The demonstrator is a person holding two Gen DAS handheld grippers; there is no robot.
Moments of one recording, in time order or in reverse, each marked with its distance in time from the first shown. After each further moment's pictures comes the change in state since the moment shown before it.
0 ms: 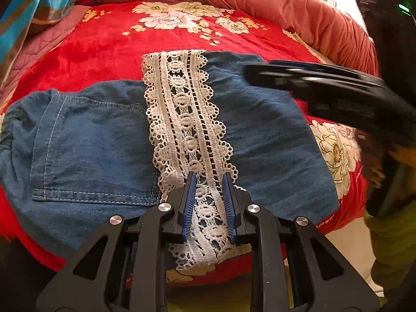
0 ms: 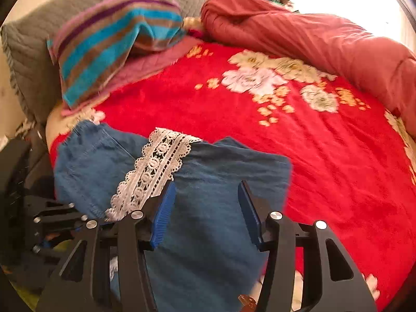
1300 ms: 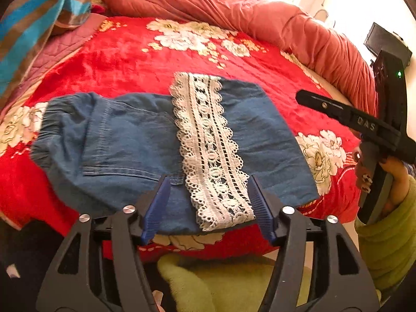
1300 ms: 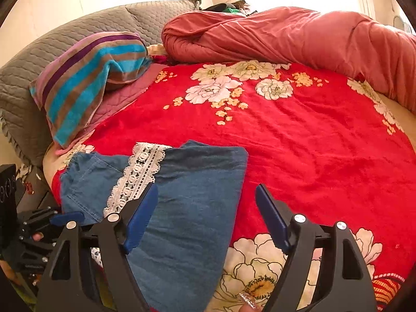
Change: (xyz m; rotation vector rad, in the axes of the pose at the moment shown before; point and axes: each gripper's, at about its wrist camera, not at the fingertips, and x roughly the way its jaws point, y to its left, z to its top) left arm -0.056 0.012 -0.011 -0.043 -0.098 -0.013; right arm -0.078 -0.037 -0.039 0.236 -0.154 -0.043
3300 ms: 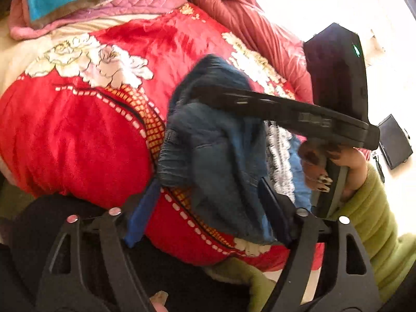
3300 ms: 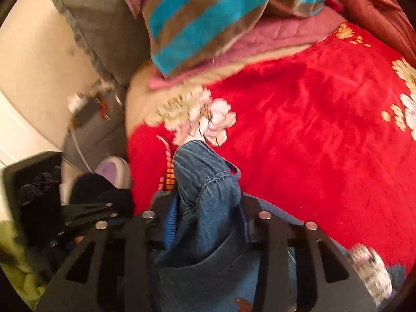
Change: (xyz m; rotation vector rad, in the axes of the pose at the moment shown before) left arm -0.026 0.140 -0.021 -0.431 -0.087 -0.116; right arm 0.164 0.189 0.058 -0.355 0.385 0.668
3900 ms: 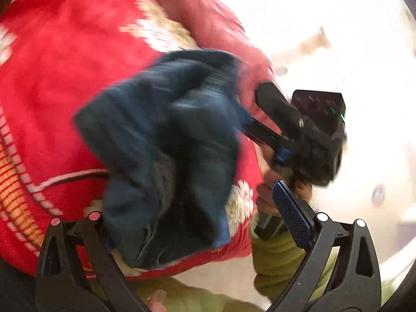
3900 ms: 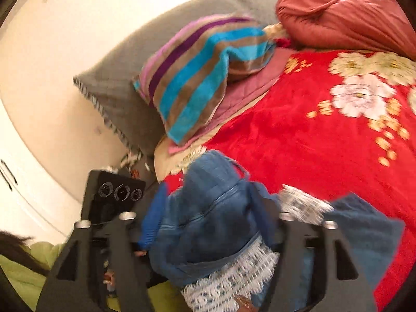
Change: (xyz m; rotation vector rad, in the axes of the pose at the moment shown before) left arm 0.062 -0.099 0.011 0.051 0.166 -0.443; right arm -0.151 -0.049 -0.081 0.224 -0.379 0.036
